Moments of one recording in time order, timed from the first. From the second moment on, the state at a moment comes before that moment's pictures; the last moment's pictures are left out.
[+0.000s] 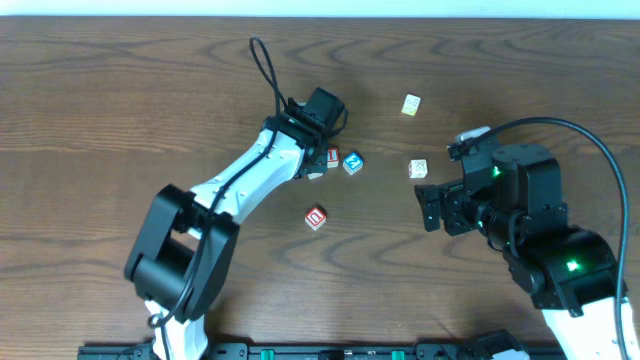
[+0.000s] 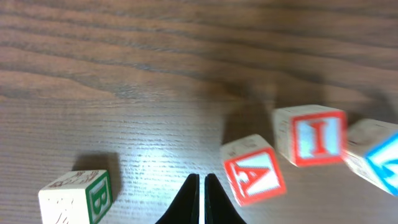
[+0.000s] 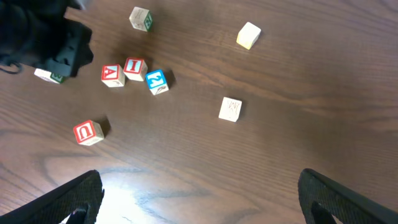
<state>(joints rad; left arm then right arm) -0.56 1.94 1.40 -0.74 -0.17 -0.51 0.29 0.98 1.08 -0.93 -0.04 0.02</state>
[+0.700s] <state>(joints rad) -0.59 1.90 1.40 -0.76 0.07 -0.49 0.29 0.98 1.08 -0.93 -0.04 0.02</state>
